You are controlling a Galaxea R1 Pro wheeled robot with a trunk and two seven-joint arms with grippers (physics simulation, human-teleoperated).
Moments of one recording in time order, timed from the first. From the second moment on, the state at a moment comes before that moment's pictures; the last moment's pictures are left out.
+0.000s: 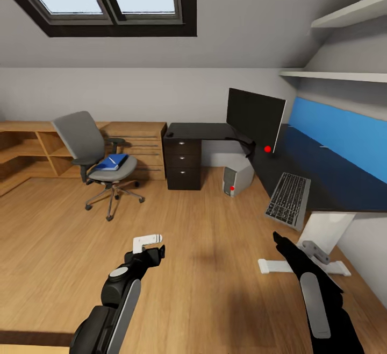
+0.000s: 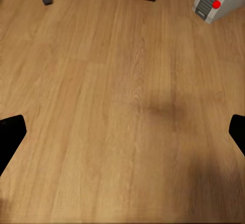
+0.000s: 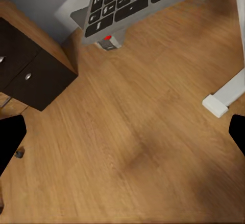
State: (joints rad) left arm -0.26 -0.15 -0.13 -1.50 0.16 0.65 0.28; right arm -0.31 0.11 -0.35 -1.46 -0.51 0.45 -0.22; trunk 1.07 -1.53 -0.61
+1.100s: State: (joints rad) left arm -0.26 -0.15 -0.16 -1.49 0.16 0.65 0.28; right arm -0.31 0.05 -0.24 -1.15 -1.23 -0.29 -0.23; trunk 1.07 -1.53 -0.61
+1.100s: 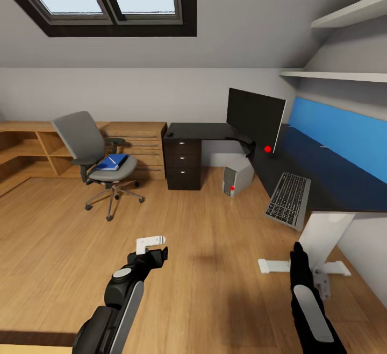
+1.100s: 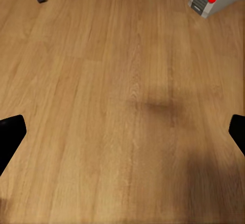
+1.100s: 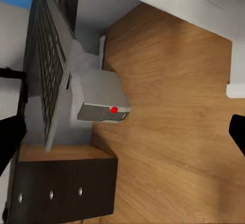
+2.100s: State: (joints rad) left arm -0.26 -0.16 -0.19 -1.49 0.16 0.65 0.28; right arm -0.31 0.05 -0.20 -1.17 -1.26 -0.29 0.01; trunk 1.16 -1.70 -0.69
